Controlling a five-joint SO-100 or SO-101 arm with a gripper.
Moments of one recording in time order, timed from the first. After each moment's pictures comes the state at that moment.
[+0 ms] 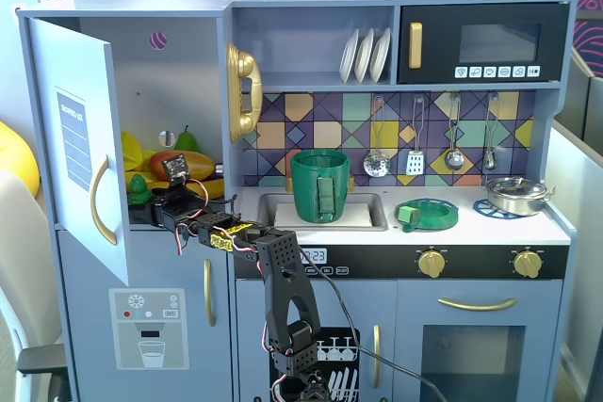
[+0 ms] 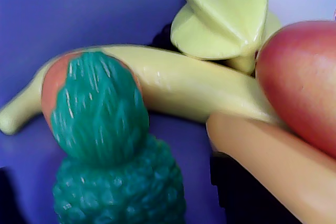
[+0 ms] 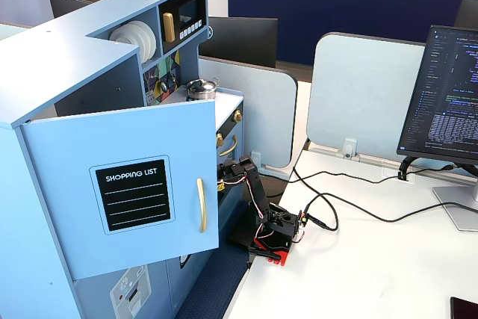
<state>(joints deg) -45.0 75.0 79.5 -14.2 -99.5</state>
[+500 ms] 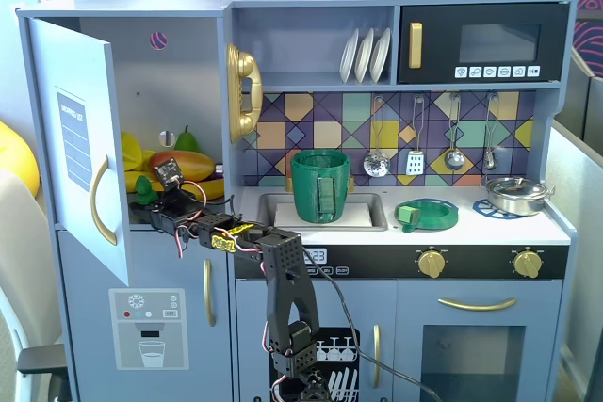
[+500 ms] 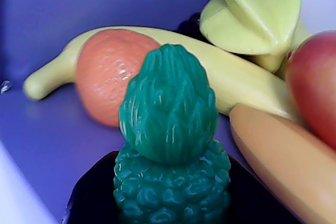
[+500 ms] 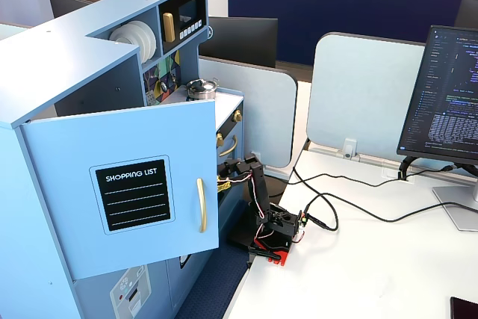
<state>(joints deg) -46.8 83.9 89.0 -13.9 -106.3</state>
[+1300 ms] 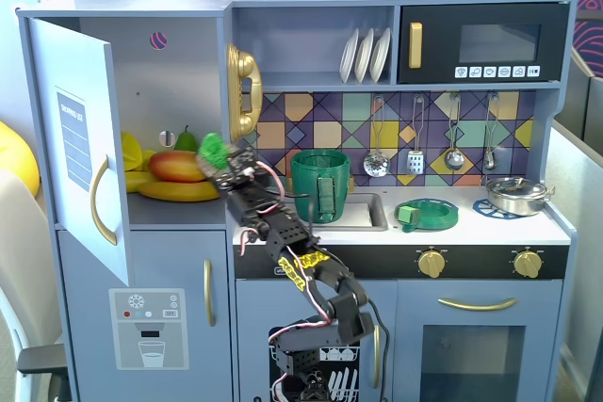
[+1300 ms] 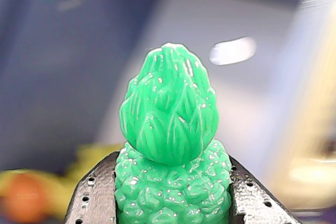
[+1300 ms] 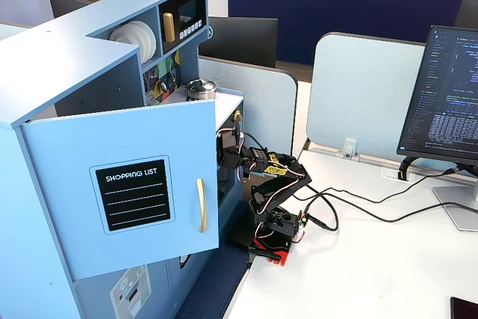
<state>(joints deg) -36.6 150.9 125.1 -8.3 -115.8</state>
